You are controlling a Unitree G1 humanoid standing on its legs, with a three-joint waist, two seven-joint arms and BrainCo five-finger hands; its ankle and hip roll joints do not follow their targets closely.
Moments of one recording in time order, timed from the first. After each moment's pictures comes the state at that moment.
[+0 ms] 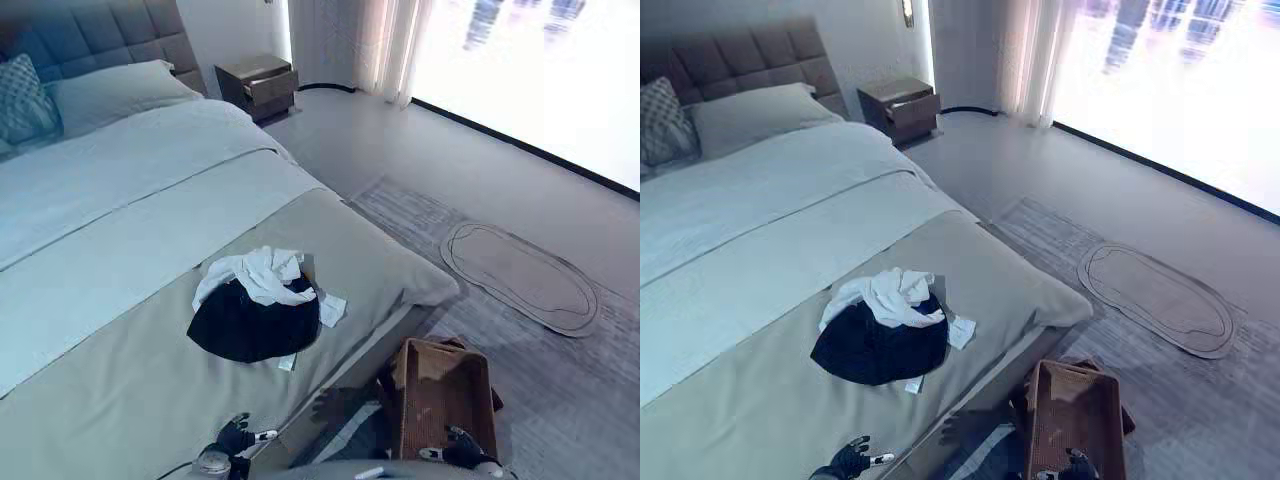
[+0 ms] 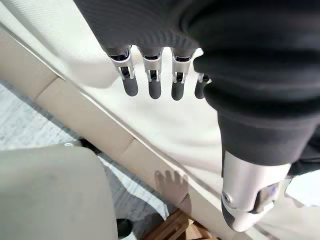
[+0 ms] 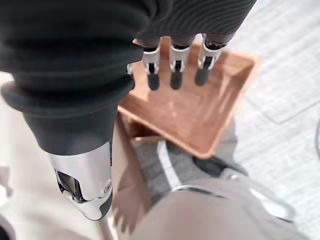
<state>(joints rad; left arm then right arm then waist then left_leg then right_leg) -0.04 0.20 -0.28 1.27 -0.18 -0.16 0.03 -0.01 -0.24 0.27 1.26 0.05 -0.12 -0.09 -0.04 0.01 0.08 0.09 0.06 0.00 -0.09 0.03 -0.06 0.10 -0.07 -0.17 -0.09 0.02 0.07</state>
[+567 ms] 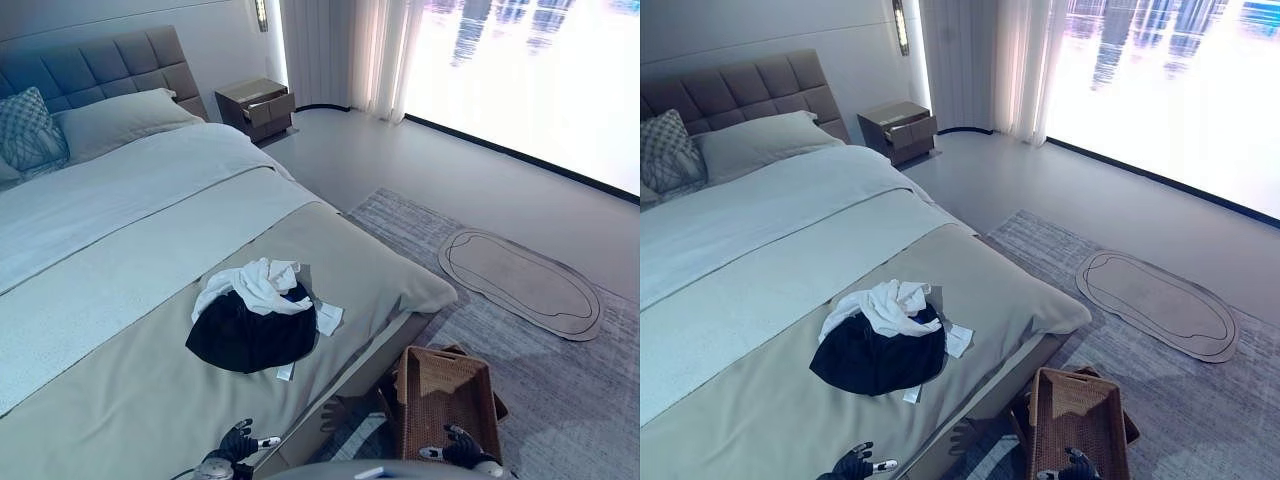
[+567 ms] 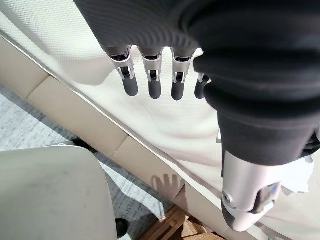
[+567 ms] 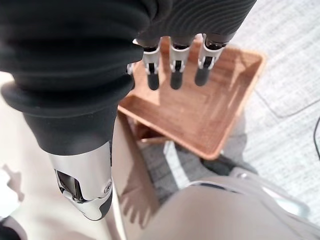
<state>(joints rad) -0.01 0.19 -0.28 1.25 -0.16 -0.16 0.03 0.01 -0.24 0.27 1.26 0.05 -0.11 -0.09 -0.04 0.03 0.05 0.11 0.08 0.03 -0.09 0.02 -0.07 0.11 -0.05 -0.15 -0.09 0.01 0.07</state>
